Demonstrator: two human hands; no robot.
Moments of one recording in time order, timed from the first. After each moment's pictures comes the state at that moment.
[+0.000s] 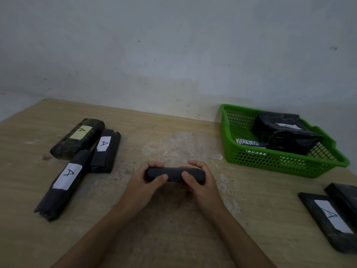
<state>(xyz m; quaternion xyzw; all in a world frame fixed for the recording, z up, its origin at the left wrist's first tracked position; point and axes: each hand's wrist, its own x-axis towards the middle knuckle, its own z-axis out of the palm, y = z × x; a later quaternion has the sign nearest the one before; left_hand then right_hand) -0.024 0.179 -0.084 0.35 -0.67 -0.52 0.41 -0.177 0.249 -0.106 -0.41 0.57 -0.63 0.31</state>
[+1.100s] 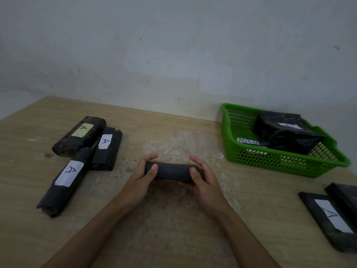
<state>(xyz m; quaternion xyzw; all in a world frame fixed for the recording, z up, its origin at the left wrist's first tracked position) -0.017 0.161 -0.100 0.33 -0.67 -0.57 0.35 -0.182 0.245 -0.109 -0.39 0.52 -0.65 0.40</state>
